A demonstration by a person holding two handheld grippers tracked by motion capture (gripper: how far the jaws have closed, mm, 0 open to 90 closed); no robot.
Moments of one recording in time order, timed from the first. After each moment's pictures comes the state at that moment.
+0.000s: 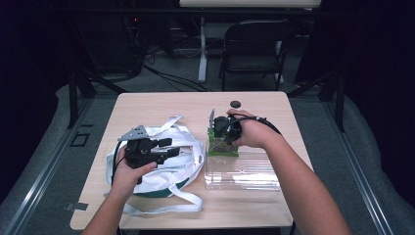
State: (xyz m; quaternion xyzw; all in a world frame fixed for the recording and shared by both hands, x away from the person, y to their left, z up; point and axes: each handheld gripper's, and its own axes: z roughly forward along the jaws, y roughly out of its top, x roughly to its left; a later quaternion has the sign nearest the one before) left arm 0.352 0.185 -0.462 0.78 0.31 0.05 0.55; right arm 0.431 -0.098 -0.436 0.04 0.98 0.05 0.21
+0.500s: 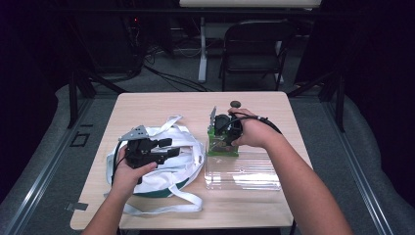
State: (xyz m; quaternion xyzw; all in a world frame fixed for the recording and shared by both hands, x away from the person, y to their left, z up) left arm 0.352 0.185 -0.463 0.78 0.31 0.05 0.54; right arm 0.431 -0.099 -0.431 0.06 0.97 0.07 0.21
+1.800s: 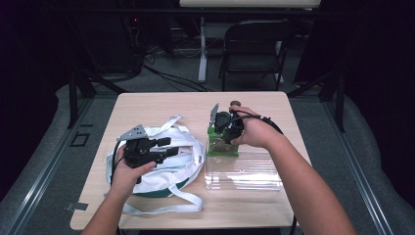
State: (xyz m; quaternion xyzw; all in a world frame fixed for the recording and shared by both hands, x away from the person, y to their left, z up) left arm 0.352 0.188 -0.462 0.77 0.31 0.06 0.55; right arm 0.423 -0.101 -0.416 0.07 0.96 0.11 0.23
